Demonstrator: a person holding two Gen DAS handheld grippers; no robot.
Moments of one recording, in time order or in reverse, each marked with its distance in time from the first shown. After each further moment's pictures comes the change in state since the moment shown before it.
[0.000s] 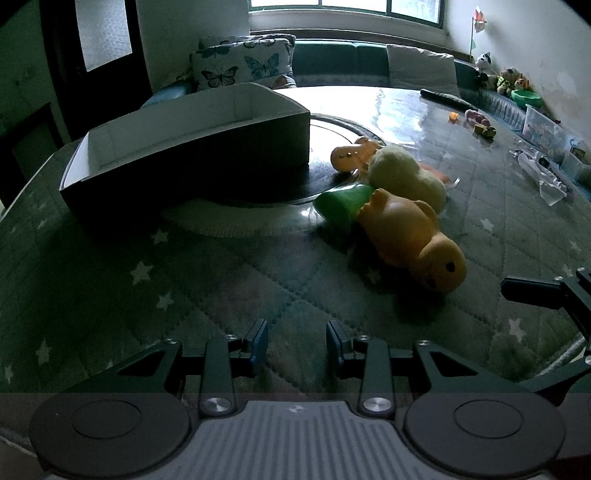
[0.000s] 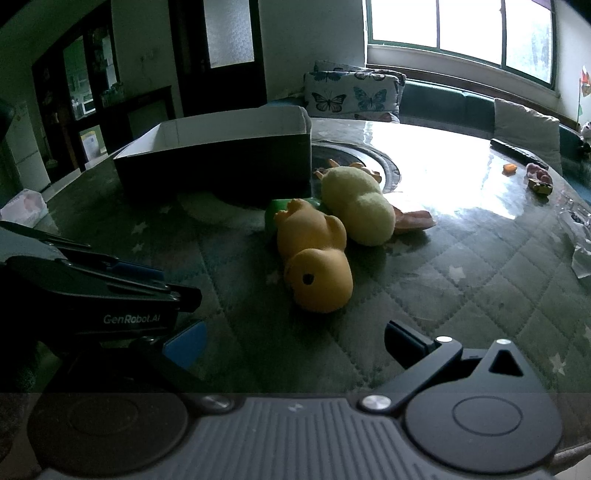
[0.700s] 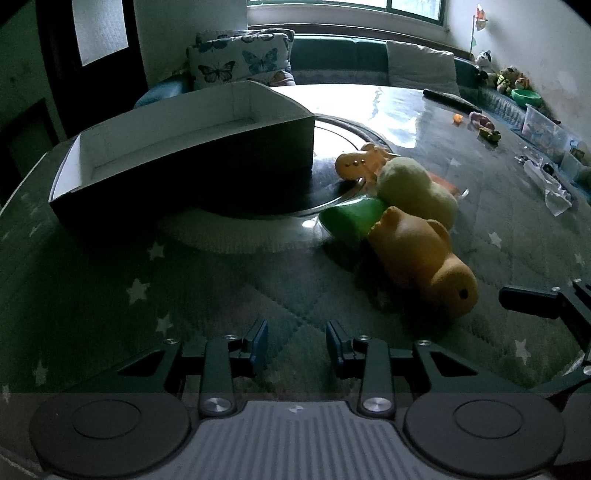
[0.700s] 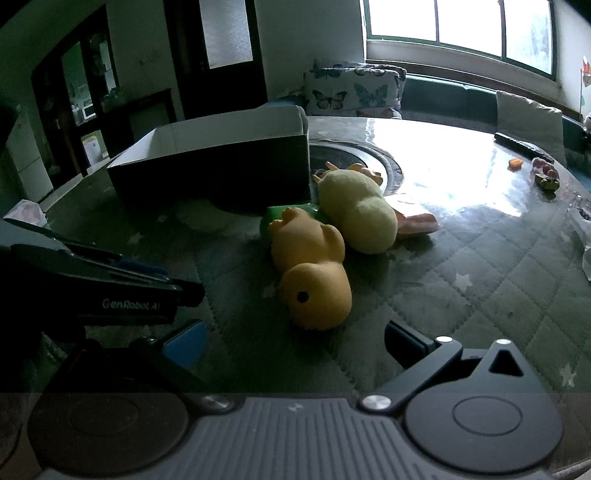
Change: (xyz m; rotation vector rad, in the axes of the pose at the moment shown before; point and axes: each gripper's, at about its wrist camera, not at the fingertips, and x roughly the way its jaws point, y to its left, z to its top) left arm 0.011 0.009 0.022 -0.002 0.022 -0.019; right arm 0.011 -0.009 0.012 0.026 0.012 0.021
